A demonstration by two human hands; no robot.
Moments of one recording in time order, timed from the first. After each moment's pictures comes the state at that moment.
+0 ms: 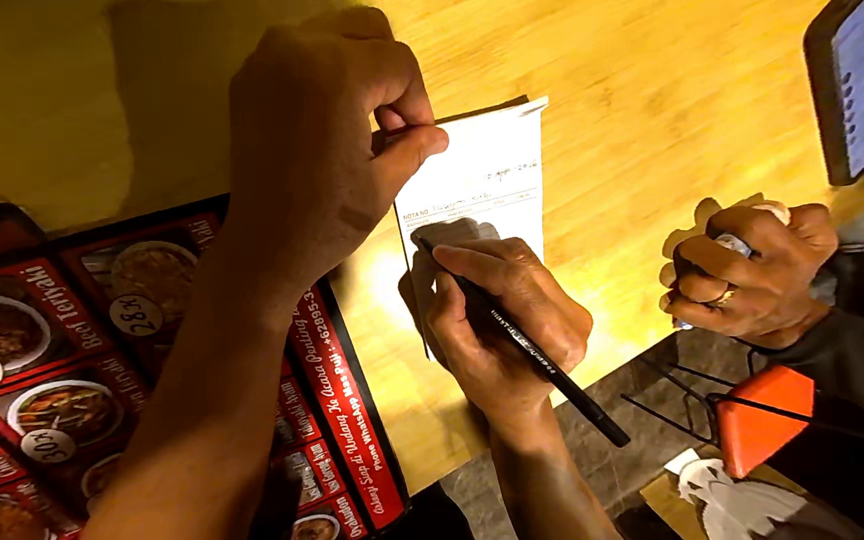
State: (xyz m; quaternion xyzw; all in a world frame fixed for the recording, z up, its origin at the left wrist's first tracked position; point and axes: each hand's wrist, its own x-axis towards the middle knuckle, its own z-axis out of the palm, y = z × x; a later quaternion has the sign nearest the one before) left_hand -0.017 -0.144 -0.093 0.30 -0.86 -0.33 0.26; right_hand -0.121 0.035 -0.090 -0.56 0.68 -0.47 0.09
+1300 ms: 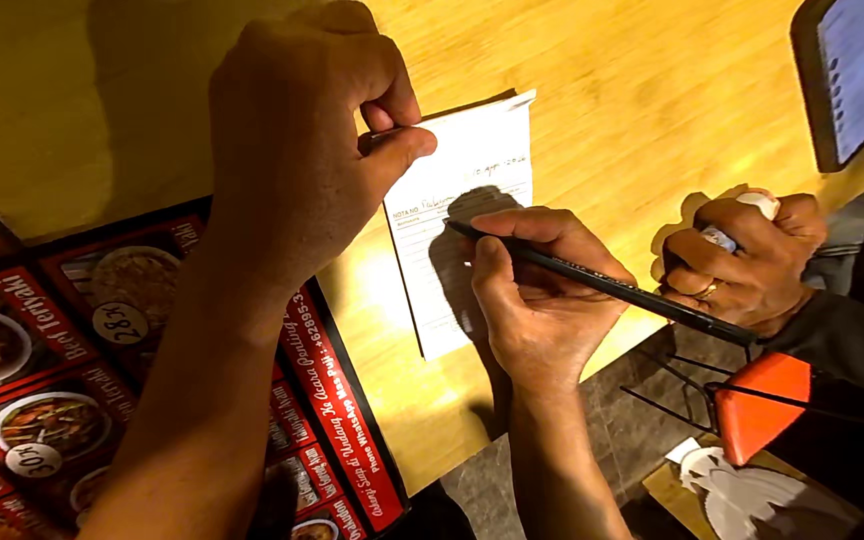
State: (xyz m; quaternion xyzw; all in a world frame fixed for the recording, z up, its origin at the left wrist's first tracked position) left_hand -0.016 -0.143 -0.092 0.30 -0.86 -0.33 0.25; right_hand -0.143 0.030 -0.085 -0.45 0.68 -0.55 0.19
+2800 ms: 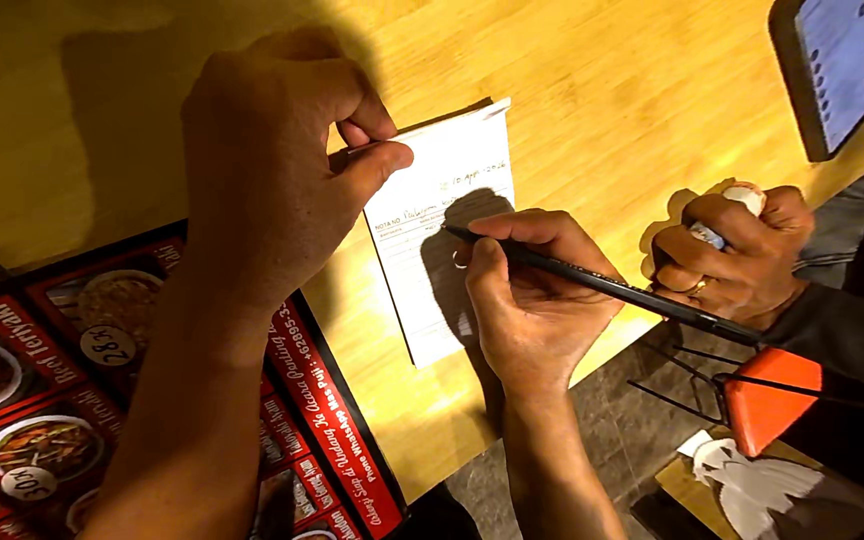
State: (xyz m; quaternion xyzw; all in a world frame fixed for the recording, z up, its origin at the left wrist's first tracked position) left_hand -0.016 -0.143 -0.092 0.31 -0.86 -0.33 0.24; right_hand -0.143 0.030 -0.084 -0.42 0.70 -0.55 0.16
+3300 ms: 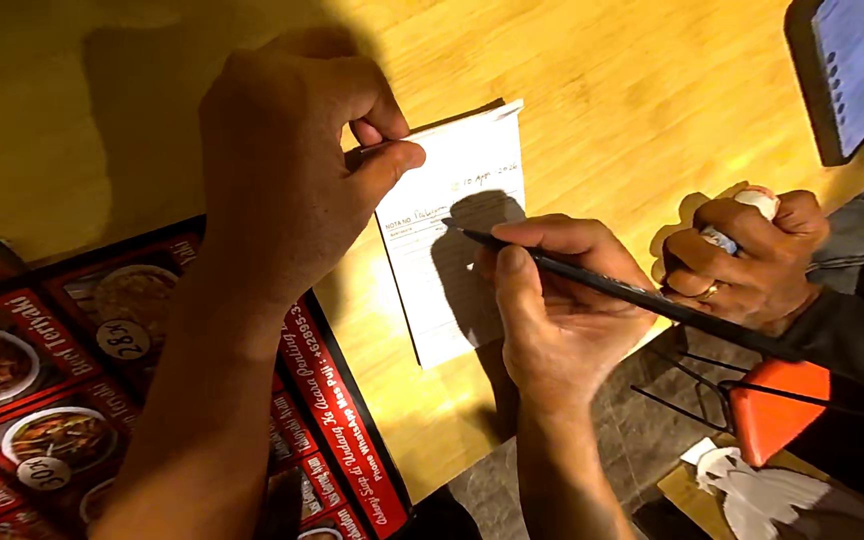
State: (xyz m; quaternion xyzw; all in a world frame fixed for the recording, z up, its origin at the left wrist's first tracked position) left_hand -0.016 -0.142 -0.091 0.32 -0.85 -0.34 0.24; right_hand -0.144 0.034 -0.077 -0.44 0.67 -0.57 0.17
